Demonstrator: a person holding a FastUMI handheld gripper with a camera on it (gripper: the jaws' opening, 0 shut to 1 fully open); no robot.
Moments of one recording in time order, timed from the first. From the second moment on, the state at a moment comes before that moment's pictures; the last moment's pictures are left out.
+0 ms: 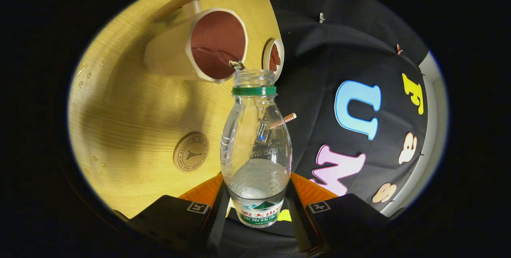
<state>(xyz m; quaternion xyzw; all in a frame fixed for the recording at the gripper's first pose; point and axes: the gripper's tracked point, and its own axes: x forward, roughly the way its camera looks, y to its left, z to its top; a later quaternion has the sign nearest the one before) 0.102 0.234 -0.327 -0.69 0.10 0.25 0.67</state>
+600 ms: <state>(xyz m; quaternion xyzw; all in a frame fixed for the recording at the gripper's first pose) 0.116 0.242 -0.300 -0.73 0.05 0.23 0.65</state>
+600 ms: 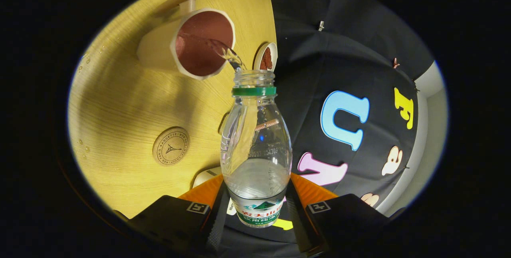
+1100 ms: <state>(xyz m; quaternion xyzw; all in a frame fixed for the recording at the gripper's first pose) 0.123 0.239 -0.286 -0.76 0.01 0.20 0.62</state>
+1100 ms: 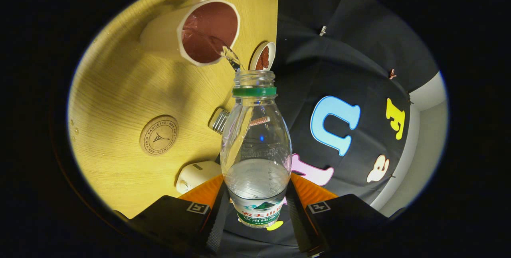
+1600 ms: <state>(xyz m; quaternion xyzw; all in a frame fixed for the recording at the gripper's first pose) 0.121 0.270 -0.262 -0.79 -0.09 0.17 0.58</state>
